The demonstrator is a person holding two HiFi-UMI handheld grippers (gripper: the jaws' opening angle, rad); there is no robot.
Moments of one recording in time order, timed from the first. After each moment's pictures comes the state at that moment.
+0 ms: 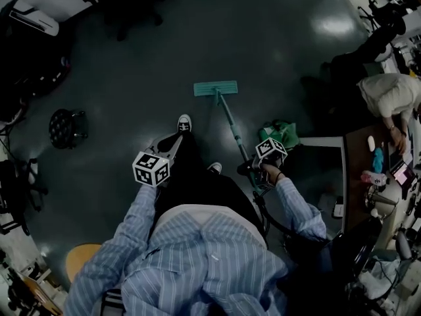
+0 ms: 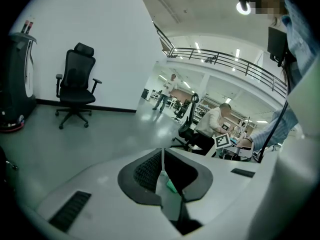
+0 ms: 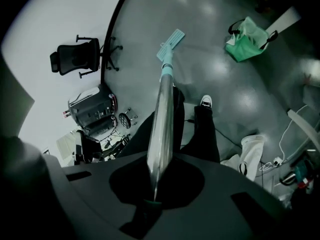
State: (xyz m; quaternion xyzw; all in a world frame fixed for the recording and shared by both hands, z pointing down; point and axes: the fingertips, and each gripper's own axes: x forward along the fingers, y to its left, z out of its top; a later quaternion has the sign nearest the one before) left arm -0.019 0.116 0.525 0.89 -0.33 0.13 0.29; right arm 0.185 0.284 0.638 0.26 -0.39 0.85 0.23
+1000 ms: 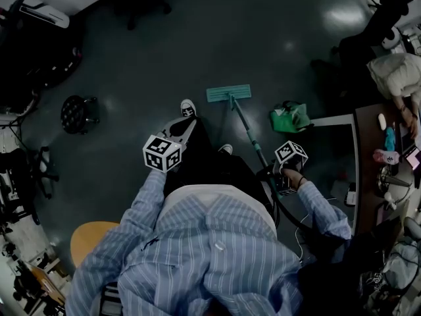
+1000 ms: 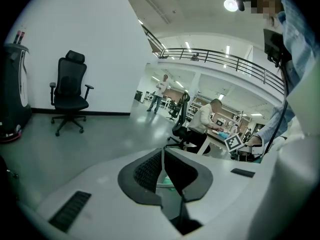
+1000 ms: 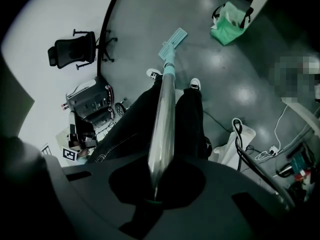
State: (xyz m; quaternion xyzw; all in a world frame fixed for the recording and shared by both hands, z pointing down) left arm 0.006 0.196 0.498 0.91 -0.31 0.13 0.25; right arm 0.208 0.439 0.599 0.23 -0.37 0.86 0.25
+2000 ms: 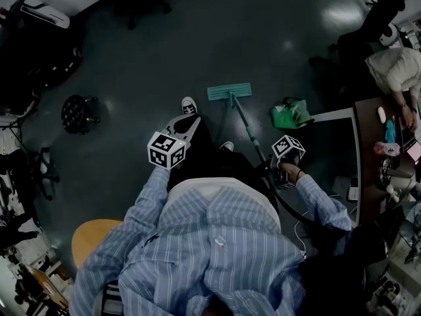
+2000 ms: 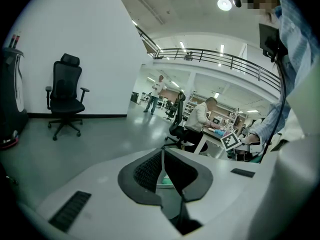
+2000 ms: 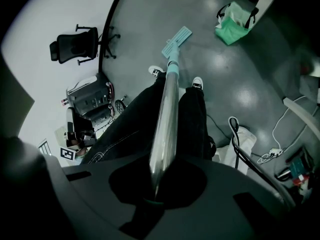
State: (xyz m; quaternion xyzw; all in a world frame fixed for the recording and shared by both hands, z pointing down) left arm -0.001 0.214 0.491 0.92 -0.29 0.13 0.23; right arm 0.177 0.445 0.597 0.23 -0.39 0.85 0.26
